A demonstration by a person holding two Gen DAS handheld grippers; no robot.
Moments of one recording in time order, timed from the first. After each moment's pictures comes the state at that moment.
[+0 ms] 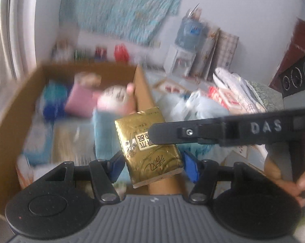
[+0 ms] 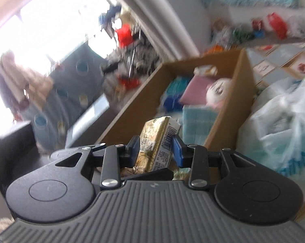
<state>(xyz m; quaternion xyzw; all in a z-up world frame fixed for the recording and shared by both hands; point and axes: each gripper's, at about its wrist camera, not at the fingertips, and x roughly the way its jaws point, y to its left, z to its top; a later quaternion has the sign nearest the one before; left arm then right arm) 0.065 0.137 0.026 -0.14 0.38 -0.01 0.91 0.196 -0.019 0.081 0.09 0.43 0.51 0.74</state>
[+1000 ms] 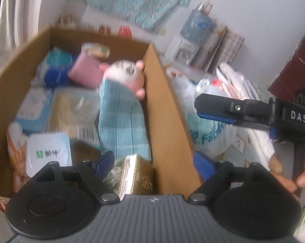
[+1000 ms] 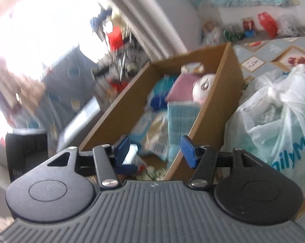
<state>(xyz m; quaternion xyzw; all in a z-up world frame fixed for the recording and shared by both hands) 0.046 0.149 -0.001 -0.18 0.38 -0.01 0.91 0.194 -0.065 0.053 0.16 0.39 0.48 0.77</state>
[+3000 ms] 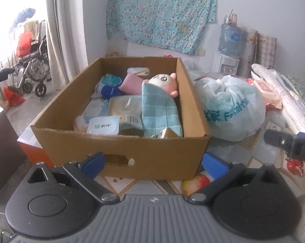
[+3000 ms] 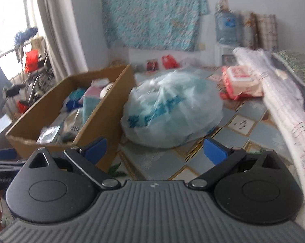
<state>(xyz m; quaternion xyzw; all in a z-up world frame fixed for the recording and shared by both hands) -0.051 0.071 0.008 -0.06 0.34 0.17 0.92 0.049 -0.145 0.040 0.02 0.32 0.22 0.92</state>
